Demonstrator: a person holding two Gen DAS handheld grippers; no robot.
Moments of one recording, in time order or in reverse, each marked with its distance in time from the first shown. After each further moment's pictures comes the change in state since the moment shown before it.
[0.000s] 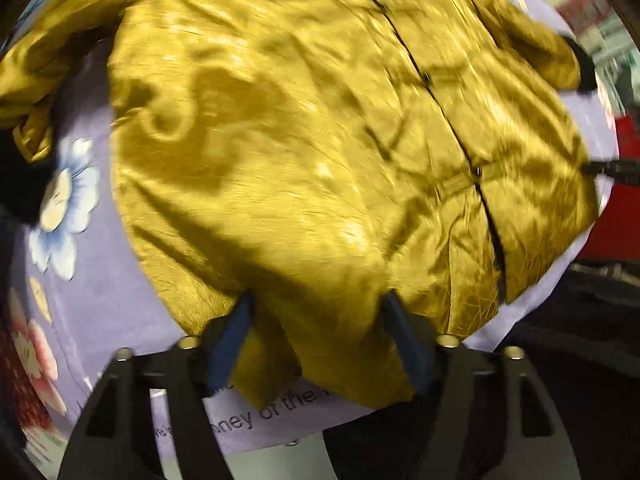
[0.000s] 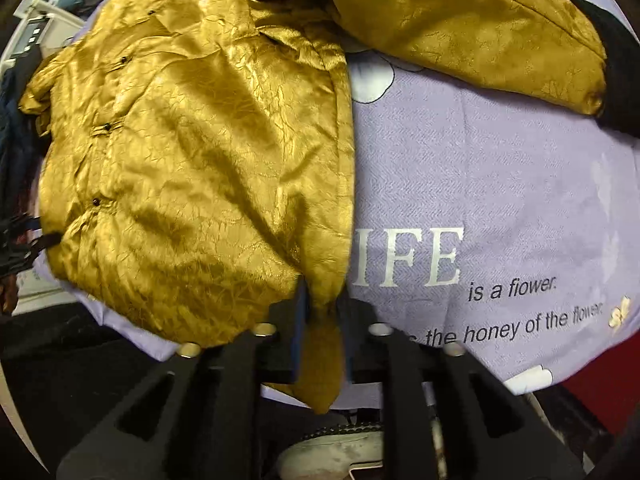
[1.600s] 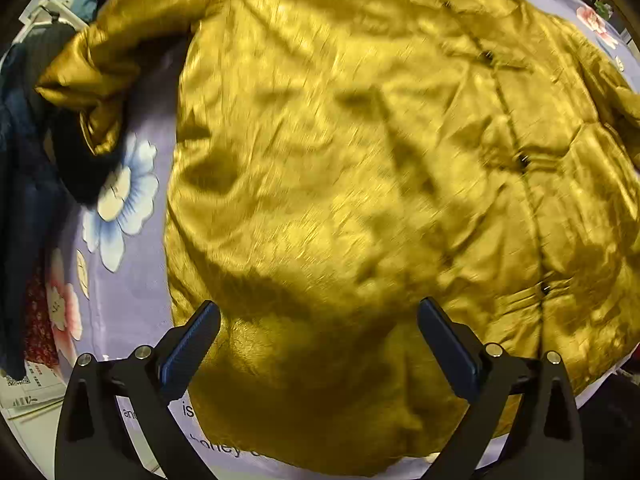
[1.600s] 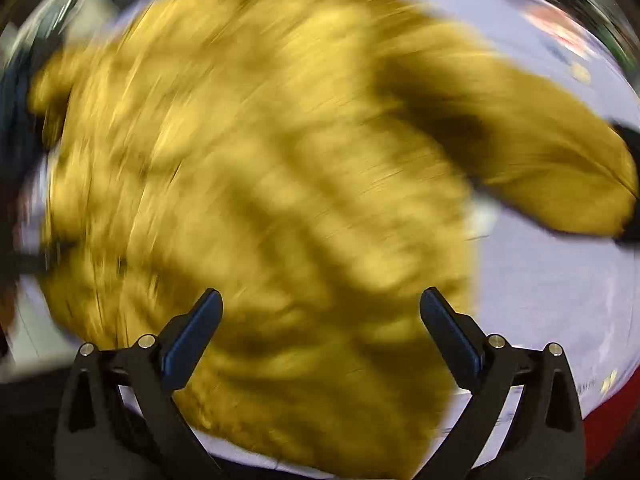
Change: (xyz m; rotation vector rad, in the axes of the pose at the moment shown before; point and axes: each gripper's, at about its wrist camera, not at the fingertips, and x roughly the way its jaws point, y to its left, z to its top) left arm 0.013 -0.039 0.059 -0.217 -0.058 0.307; right arm -0.022 0.053 0.040 0.008 -0.254 -0.025
